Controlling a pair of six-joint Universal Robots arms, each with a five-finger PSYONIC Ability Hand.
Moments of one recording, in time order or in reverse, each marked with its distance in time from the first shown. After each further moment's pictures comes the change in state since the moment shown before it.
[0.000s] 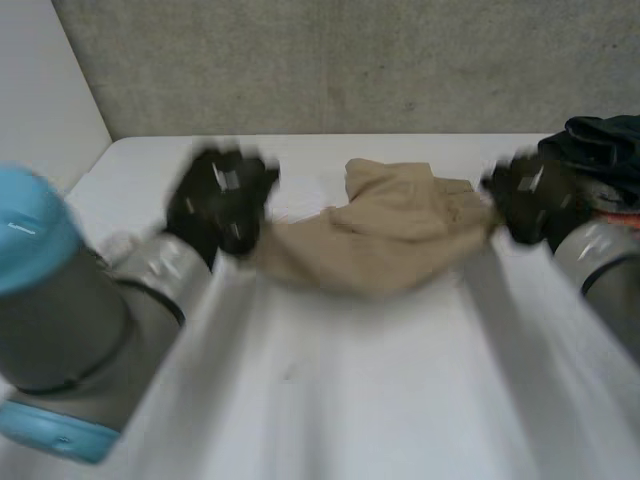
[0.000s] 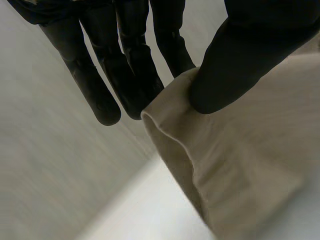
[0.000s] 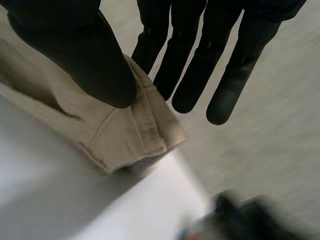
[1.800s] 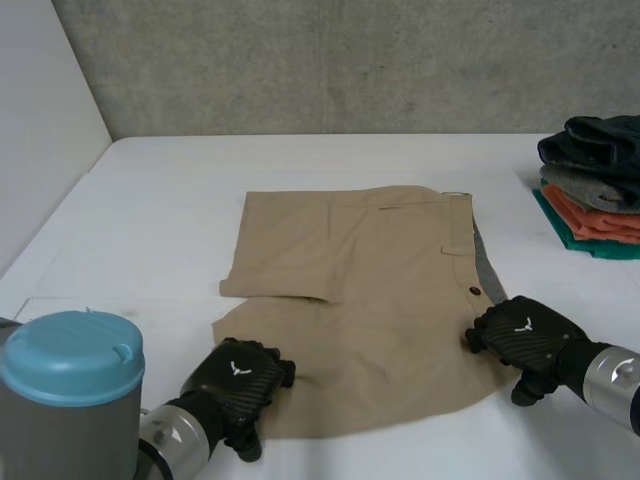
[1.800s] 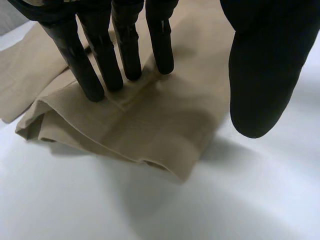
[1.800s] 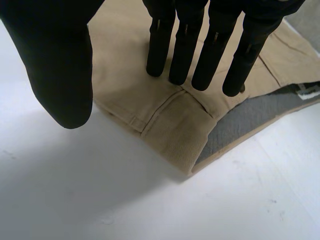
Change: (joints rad) left arm -0.047 -0.106 -0.353 -0.218 0.061 -0.135; right arm -0.266 0.086 0.379 0.269 -0.371 -0.359; left_hand -0.666 -0.719 -0.715 -0.717 -0.683; right_hand -0.489 -0.558 -0.586 -0.601 -0.576
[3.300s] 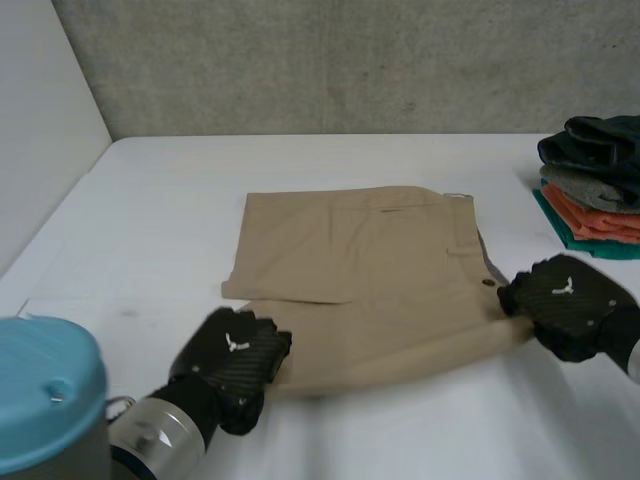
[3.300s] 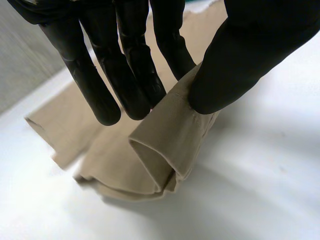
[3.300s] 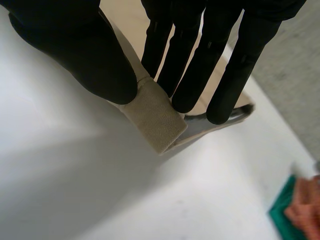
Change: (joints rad) left arm -0.091 0.156 0.050 -0.042 -0.121 0.005; right arm -0.095 -0.230 -0.002 0.055 -0.065 0.013; left_hand 0.669 0.717 0.710 0.716 0.679; right_hand 0.154 0.494 0.586 0.600 0.589
